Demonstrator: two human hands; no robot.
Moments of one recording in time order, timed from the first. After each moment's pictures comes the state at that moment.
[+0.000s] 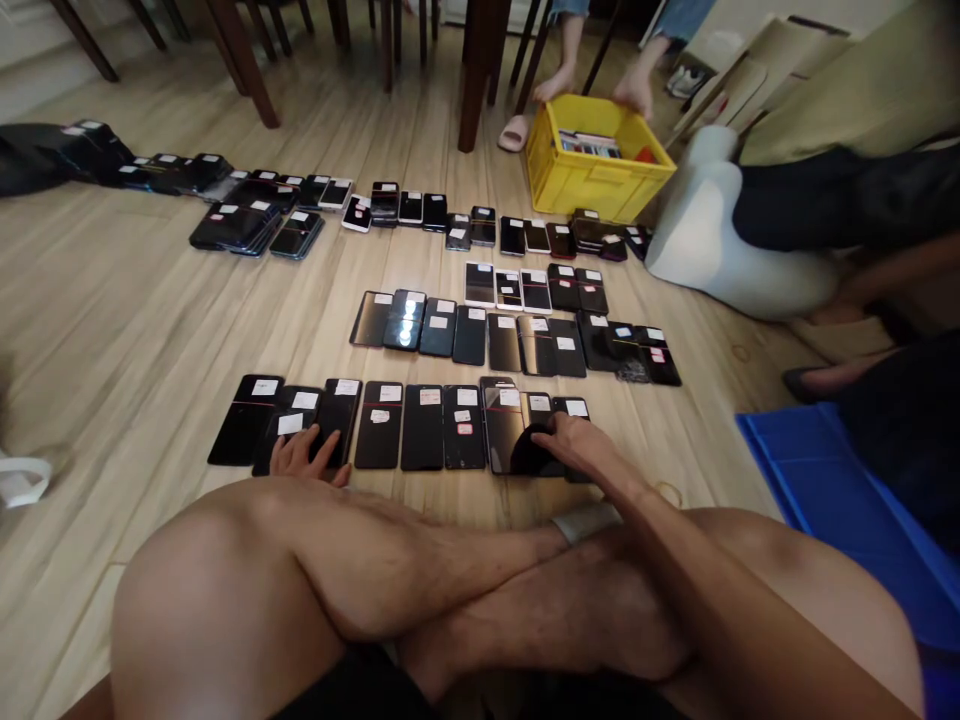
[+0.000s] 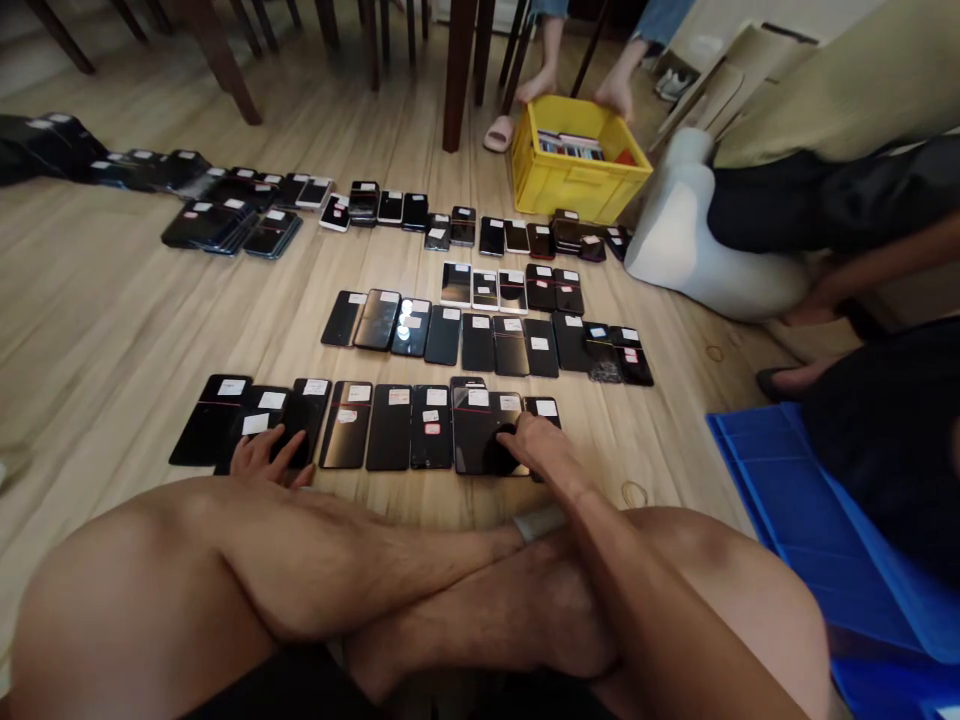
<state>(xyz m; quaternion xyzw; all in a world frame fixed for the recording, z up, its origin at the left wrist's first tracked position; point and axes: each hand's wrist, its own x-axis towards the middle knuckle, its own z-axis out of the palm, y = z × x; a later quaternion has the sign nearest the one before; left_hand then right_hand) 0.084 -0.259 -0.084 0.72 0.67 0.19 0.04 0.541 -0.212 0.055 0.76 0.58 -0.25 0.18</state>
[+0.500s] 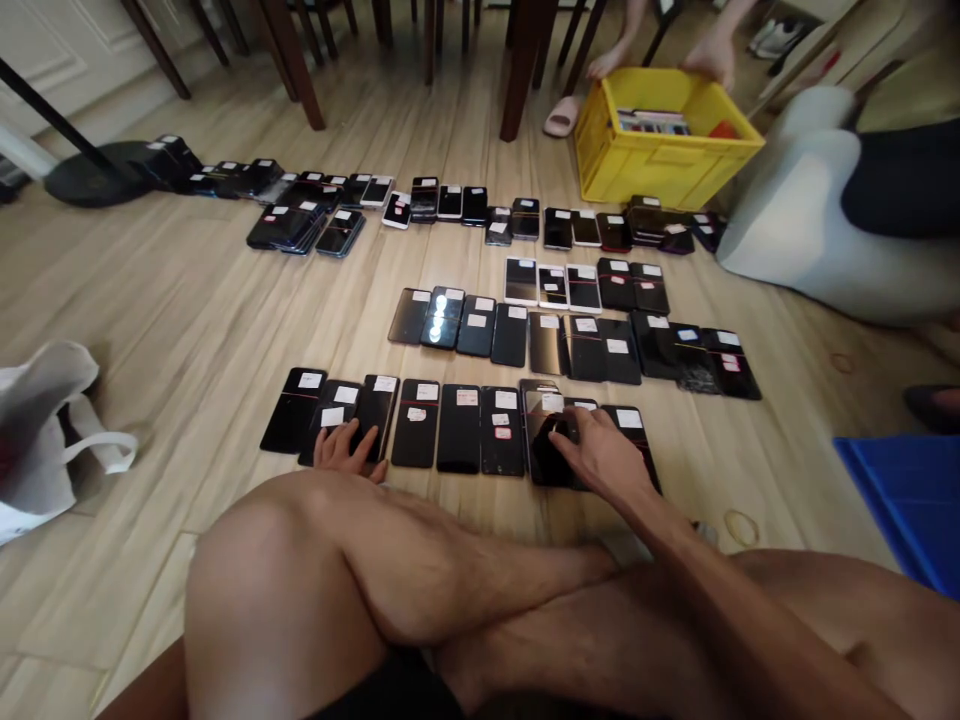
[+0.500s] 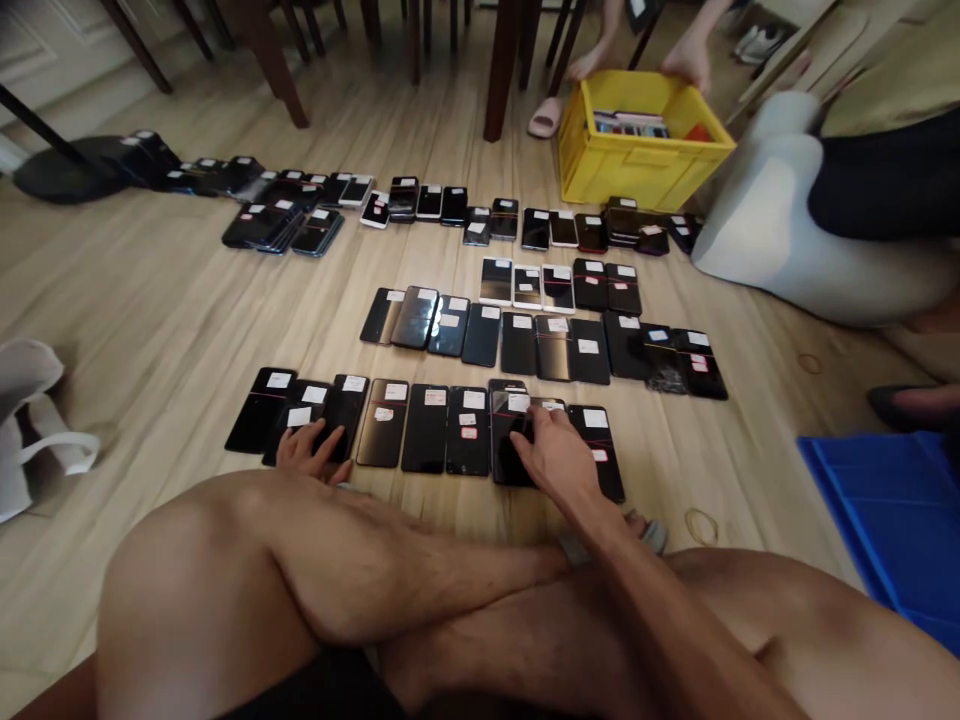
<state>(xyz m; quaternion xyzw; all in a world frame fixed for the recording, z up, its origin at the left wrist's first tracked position) 0.085 -0.261 -0.082 0.73 0.66 0.16 0.00 0.498 -0.222 0.055 0.74 0.65 -0.18 0.03</state>
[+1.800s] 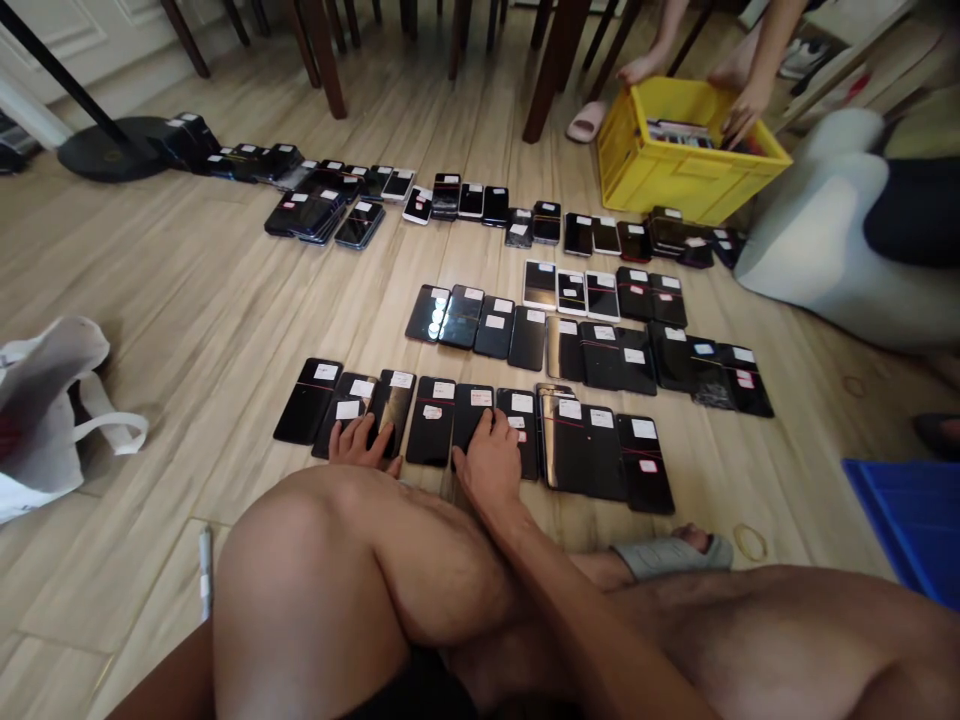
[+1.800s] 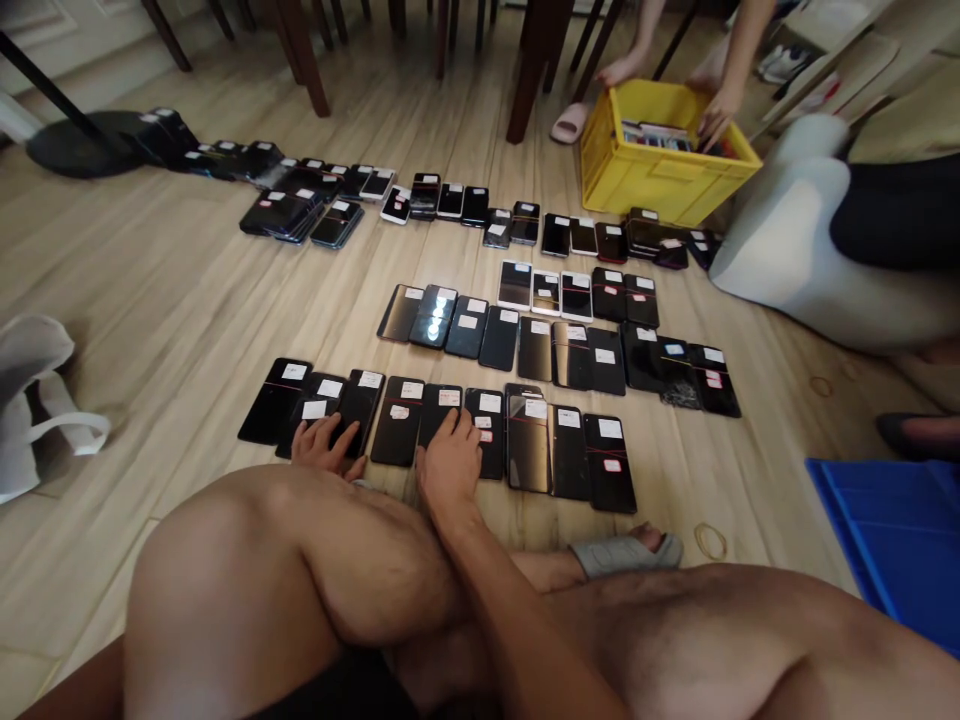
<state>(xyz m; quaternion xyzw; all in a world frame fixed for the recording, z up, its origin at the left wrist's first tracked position) 0.097 -0.261 -0.072 0.73 0.66 0.14 -0.02 0.324 -0.237 0.021 0.73 0.66 -0.15 0.00</state>
